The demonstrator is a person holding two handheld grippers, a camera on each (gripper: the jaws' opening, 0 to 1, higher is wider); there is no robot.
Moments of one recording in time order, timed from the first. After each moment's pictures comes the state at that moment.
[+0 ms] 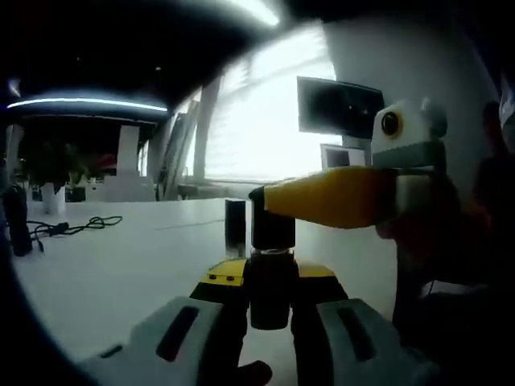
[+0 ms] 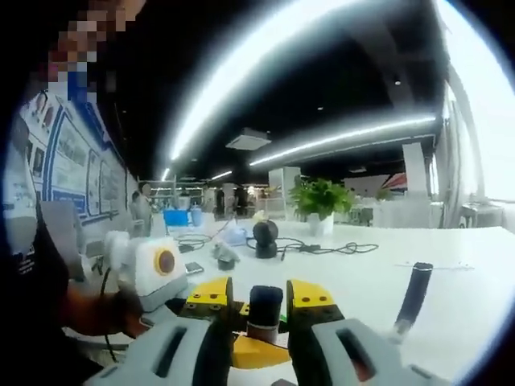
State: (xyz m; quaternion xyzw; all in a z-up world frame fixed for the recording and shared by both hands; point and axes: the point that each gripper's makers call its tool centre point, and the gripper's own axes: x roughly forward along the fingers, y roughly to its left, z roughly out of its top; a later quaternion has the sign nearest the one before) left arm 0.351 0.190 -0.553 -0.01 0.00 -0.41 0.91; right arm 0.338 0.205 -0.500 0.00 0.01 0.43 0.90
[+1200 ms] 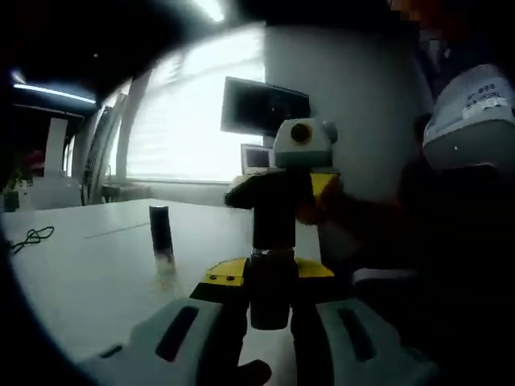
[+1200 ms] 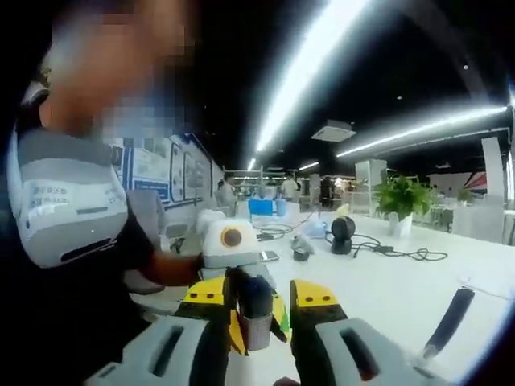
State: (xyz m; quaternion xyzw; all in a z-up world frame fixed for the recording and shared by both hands) left arm 0.293 0.169 -0.539 0.00 0.00 -0.61 0.79; right arm 0.290 0.196 -0.492 -0.02 0.02 0.65 0.76
